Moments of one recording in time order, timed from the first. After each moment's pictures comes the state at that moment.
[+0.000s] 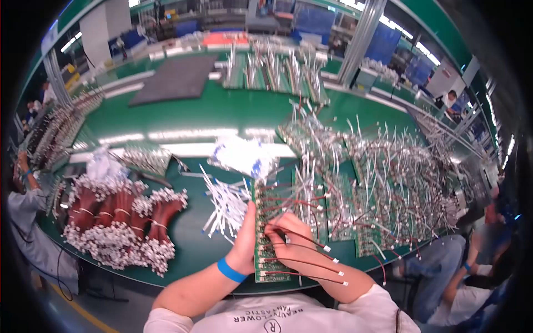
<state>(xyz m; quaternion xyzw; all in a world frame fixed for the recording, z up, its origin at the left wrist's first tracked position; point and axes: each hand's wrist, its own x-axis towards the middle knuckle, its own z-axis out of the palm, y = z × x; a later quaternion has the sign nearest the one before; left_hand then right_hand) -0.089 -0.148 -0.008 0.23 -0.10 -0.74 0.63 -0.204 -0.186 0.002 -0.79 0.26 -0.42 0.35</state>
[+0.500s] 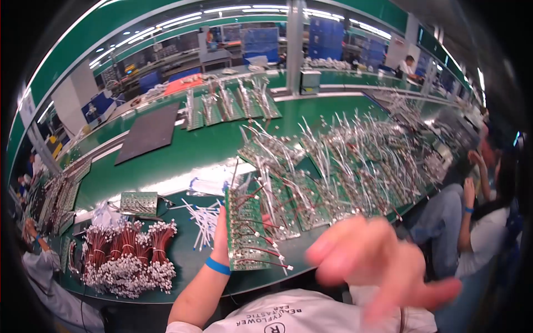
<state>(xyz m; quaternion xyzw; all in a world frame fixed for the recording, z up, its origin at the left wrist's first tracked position) -0.097 -0.154 0.010 0.19 -0.13 -0.81 0.54 -0.320 -0.117 0.175 -0.67 -0.18 -0.55 0.46</state>
